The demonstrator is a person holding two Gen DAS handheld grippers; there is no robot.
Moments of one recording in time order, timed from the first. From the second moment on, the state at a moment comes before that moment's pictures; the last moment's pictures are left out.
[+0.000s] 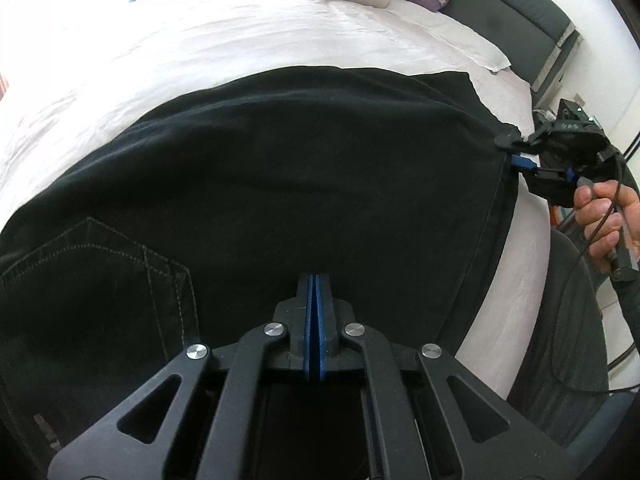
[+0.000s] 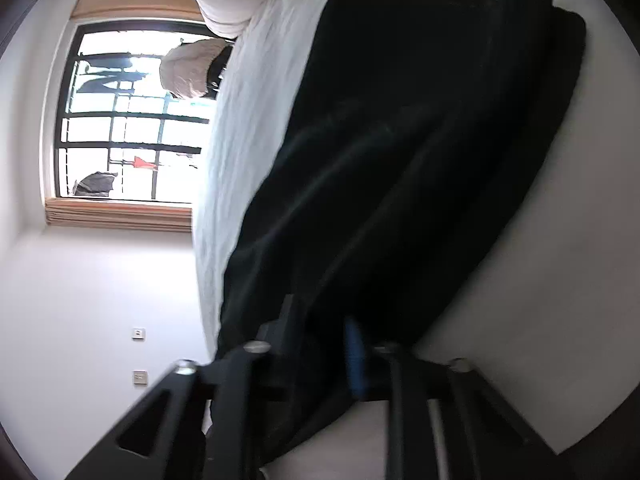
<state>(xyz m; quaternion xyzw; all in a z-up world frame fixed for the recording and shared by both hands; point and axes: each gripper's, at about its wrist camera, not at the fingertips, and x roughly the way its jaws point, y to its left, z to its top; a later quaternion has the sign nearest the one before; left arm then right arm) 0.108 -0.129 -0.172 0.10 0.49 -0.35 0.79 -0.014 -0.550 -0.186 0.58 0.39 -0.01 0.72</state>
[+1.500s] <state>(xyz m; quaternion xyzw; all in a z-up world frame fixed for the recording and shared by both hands) 0.138 -0.067 -0.133 0.06 0.47 -0.29 0.83 0.036 -0.632 -0.143 0.42 0.38 -0.09 0.82</state>
